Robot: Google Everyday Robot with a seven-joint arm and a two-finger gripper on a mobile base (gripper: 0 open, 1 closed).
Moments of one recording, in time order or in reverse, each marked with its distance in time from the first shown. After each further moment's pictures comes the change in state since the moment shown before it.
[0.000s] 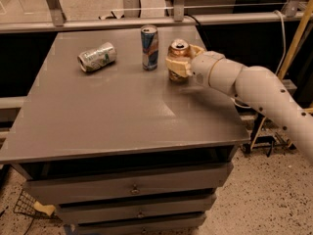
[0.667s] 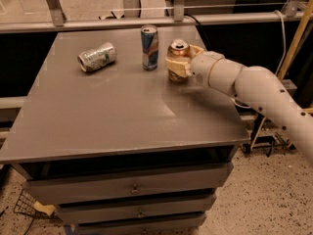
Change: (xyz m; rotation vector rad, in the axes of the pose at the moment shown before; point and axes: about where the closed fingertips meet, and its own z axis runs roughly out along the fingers) arm 0.001 -0.002 0.001 0.003 0.001 0.002
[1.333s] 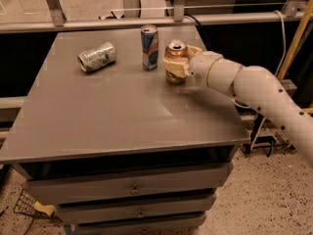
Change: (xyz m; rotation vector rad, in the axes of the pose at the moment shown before) arm 0.001 -0.003 0.003 0.006 0.001 0.004
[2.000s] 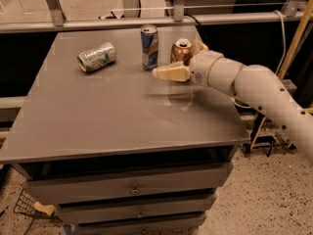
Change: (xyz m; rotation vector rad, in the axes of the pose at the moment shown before) arm 0.003 -0.001 -0.002 0.003 0.000 0.005
